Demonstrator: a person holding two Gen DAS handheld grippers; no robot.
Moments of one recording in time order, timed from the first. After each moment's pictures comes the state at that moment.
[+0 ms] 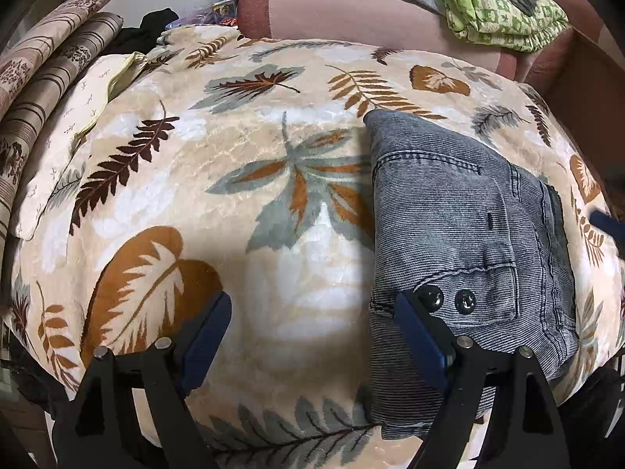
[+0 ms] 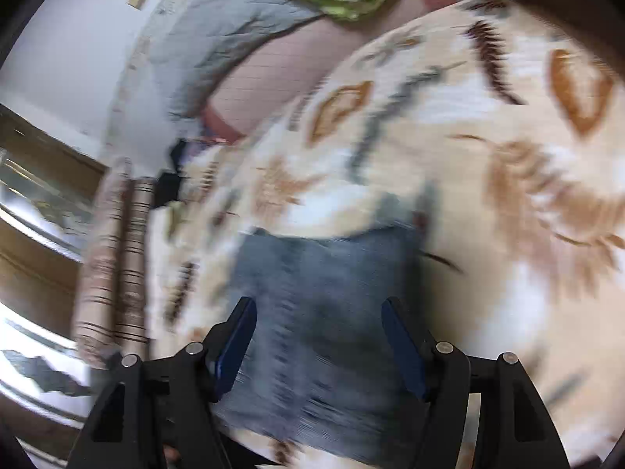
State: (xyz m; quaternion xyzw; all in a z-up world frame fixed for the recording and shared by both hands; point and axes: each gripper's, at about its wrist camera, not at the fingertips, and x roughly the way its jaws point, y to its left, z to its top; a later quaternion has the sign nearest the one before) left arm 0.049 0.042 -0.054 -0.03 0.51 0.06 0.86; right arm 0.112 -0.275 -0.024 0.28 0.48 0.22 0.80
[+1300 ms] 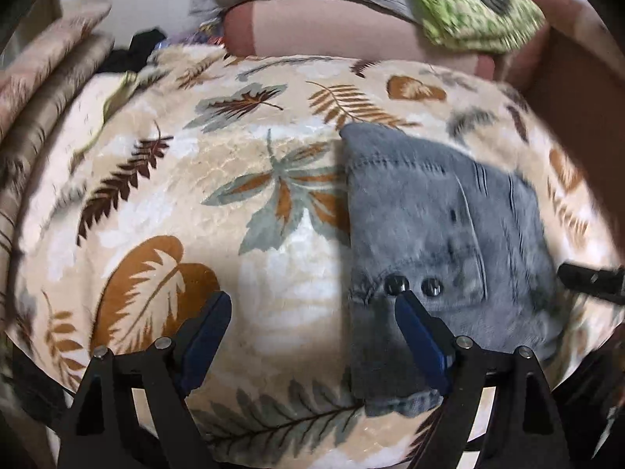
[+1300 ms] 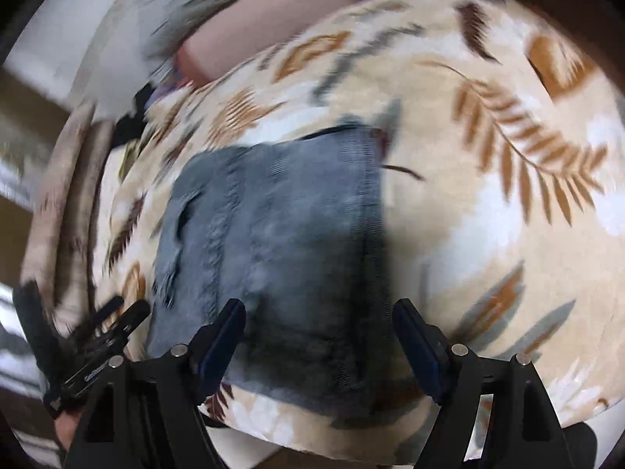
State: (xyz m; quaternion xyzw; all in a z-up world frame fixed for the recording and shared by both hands) left arm 0.035 0.037 -0.037 -0.03 0.49 0.03 0.87; right arm 0.072 -0.268 -0.073 0.18 0.55 0.16 0.80
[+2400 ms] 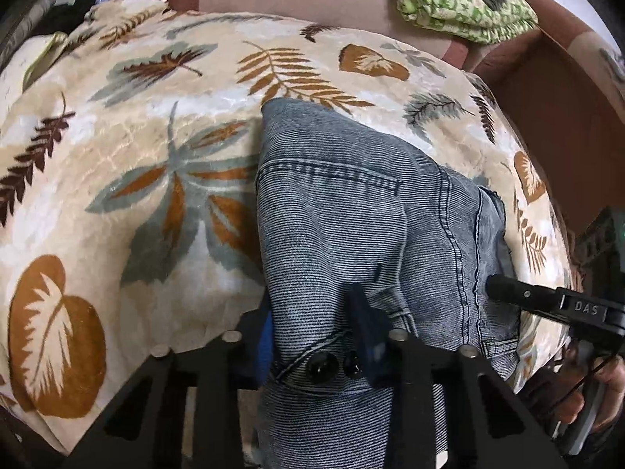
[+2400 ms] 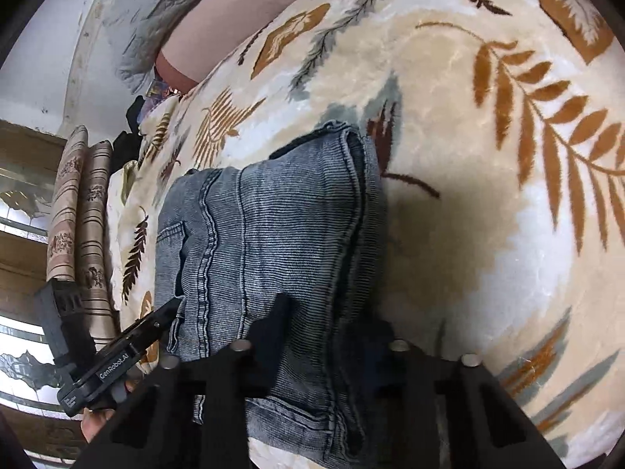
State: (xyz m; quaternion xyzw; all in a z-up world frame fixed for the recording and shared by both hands) left arm 0.089 -0.002 -0.063 -0.09 0.55 -0.07 0.83; right arm 0.113 -0.261 -0.093 0.23 0.57 0.18 0.76
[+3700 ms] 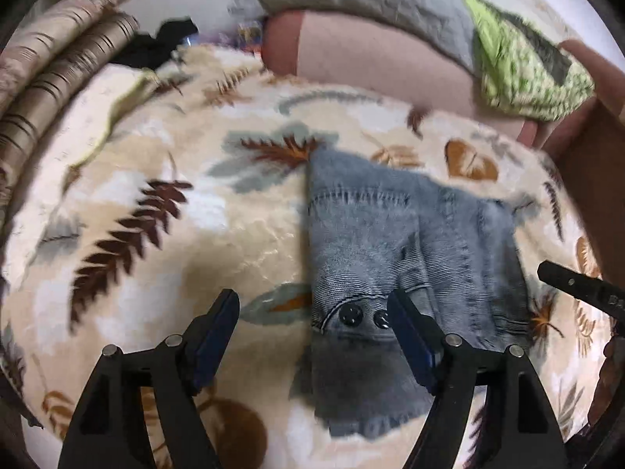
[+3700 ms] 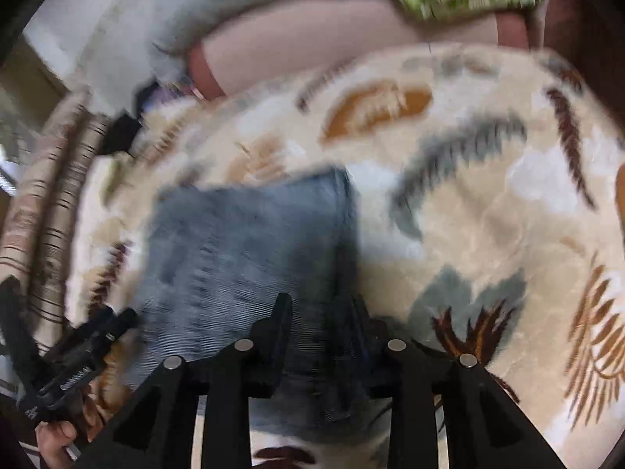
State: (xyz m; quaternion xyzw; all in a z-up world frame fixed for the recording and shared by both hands) left arm 0.109 0.090 -0.020 -0.08 0.45 0.07 0.89; right arm 0.184 -0.168 -0.030 0.09 0.49 0.17 0.85
